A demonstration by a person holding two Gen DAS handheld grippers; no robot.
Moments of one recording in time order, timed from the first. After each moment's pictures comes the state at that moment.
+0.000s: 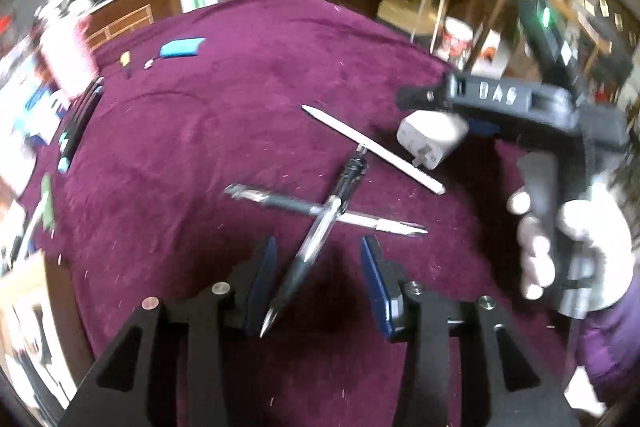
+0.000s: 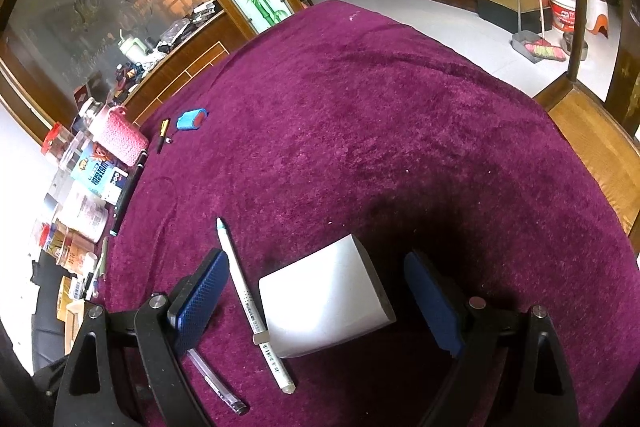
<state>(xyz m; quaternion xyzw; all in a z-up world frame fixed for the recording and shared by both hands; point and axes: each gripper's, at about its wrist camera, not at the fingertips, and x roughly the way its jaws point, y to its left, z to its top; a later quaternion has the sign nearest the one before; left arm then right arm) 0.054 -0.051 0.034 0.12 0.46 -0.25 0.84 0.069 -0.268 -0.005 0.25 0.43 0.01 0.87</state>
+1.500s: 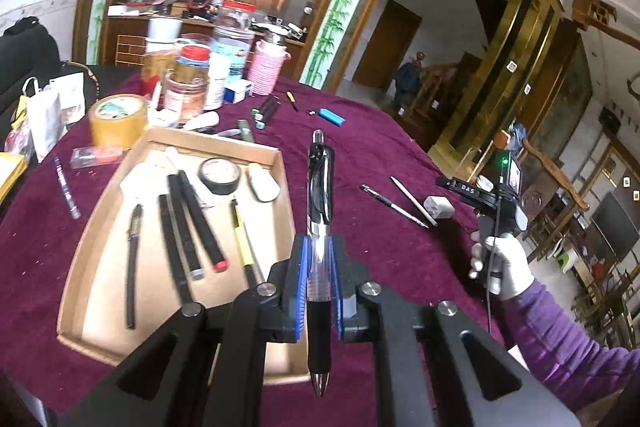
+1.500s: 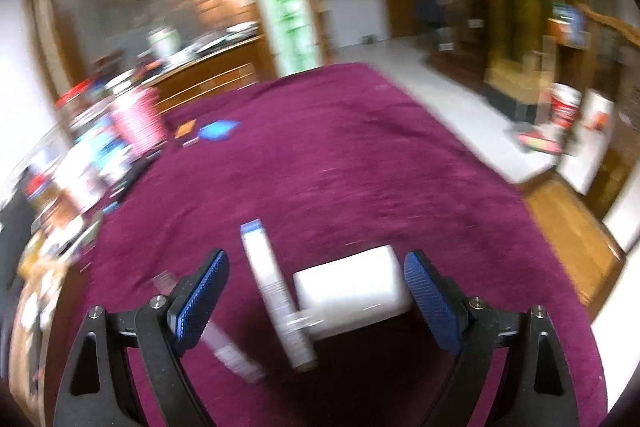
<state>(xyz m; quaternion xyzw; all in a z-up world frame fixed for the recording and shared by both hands) -0.157 0.204 0.114 -0.14 0.32 -0.14 0.93 0.033 -0.214 0.041 0.11 0.36 0.04 0.92</state>
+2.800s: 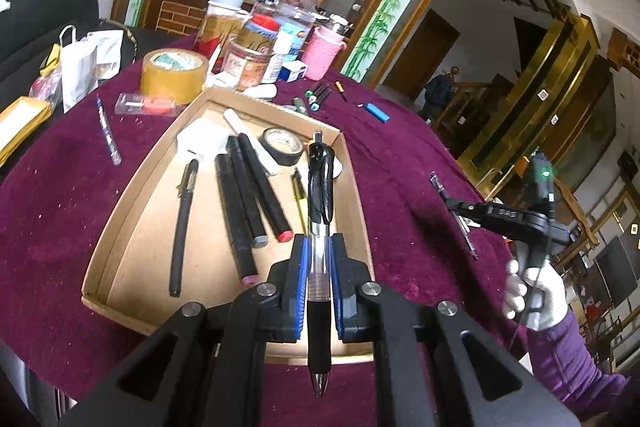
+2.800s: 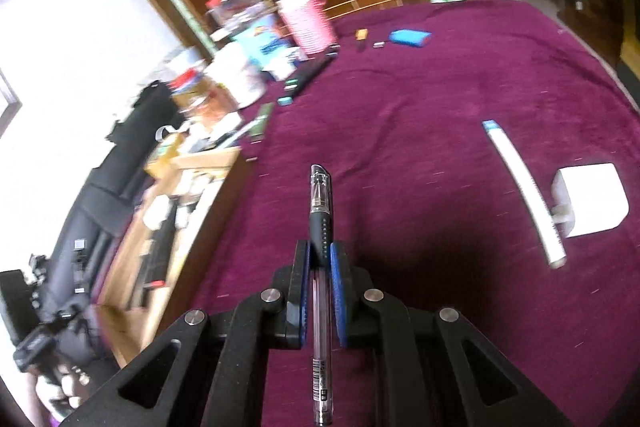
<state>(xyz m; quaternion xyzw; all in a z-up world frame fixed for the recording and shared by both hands) -0.164 0.252 0.075 -0.21 0.34 -0.09 0.91 -0.001 -0.098 0.043 0.14 0.44 0.27 0.85</state>
